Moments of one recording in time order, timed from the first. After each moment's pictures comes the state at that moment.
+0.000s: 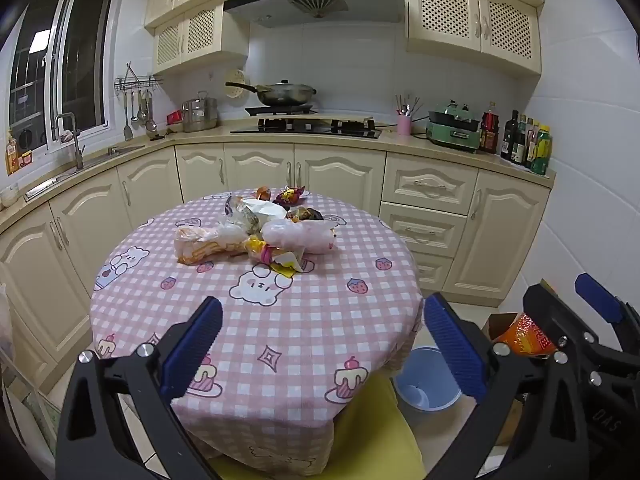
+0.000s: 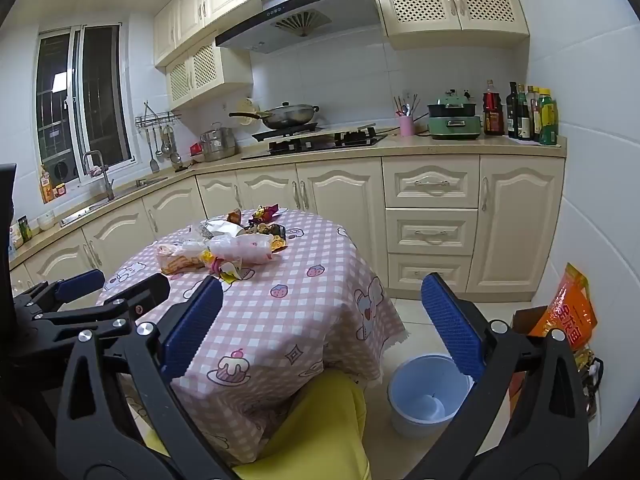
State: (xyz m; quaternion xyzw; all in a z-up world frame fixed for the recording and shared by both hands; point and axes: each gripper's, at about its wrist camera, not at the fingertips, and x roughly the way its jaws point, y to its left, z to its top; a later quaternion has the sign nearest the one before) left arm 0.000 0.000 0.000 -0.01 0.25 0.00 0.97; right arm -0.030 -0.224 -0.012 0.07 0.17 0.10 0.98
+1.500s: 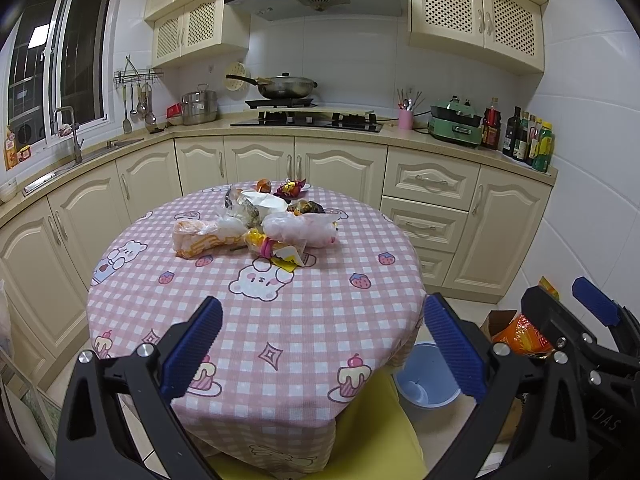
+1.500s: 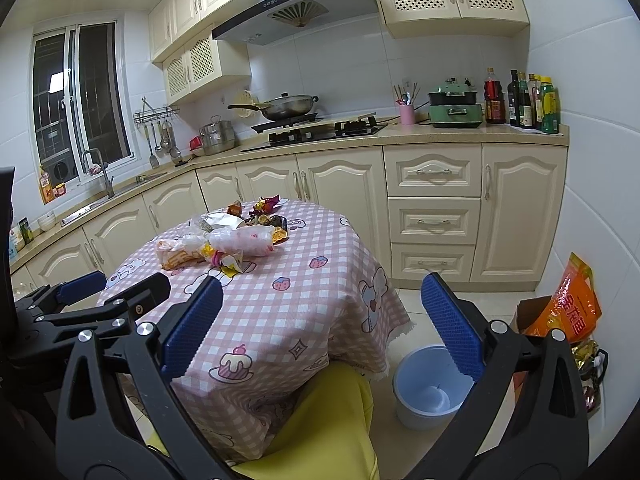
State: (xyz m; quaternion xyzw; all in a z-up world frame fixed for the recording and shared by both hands) left arm 0.007 0.007 -0.007 -0.01 0.26 0.00 0.96; right arm -0.022 -0.218 -0.021 0.08 0.19 0.10 0.97
